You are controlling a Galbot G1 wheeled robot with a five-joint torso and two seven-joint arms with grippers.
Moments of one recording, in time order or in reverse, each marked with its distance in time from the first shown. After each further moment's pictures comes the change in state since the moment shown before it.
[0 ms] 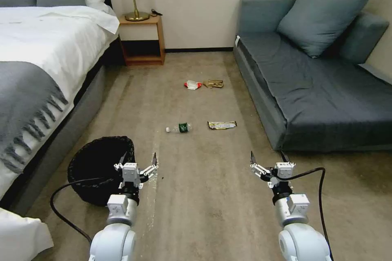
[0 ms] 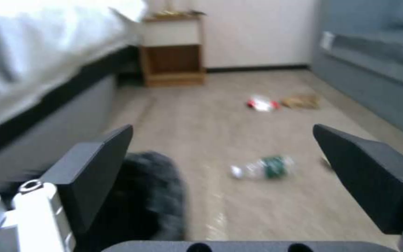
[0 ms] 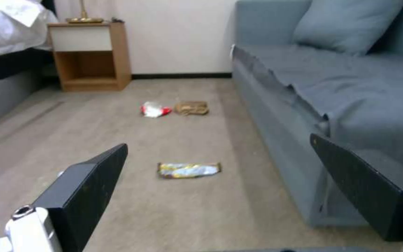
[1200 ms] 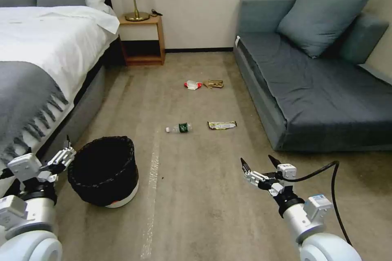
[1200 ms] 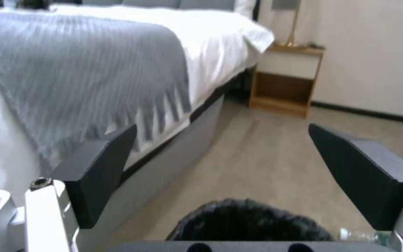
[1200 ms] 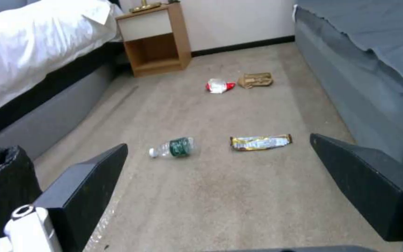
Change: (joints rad) left arm 0.133 0.203 -0.333 -0.270 -0.468 0.191 -0.323; right arm -0.102 -0.179 -0.035 0.203 0.303 -0.183 -0.022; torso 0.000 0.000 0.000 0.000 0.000
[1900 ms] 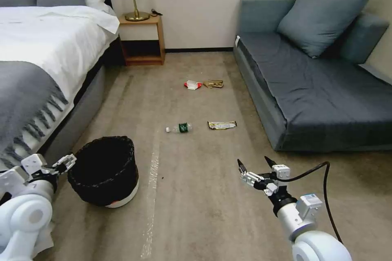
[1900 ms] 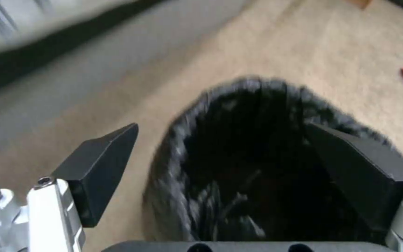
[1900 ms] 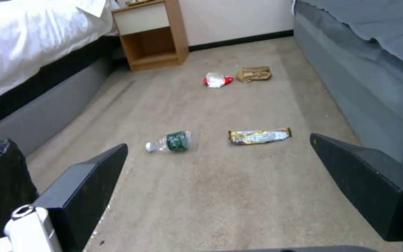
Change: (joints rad) left arm -0.260 0.167 0.024 0.302 -0.581 0.348 -0.288; right arm 0.023 0.036 -0.016 -0.047 -0.043 0.003 -0.011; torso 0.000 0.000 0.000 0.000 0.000
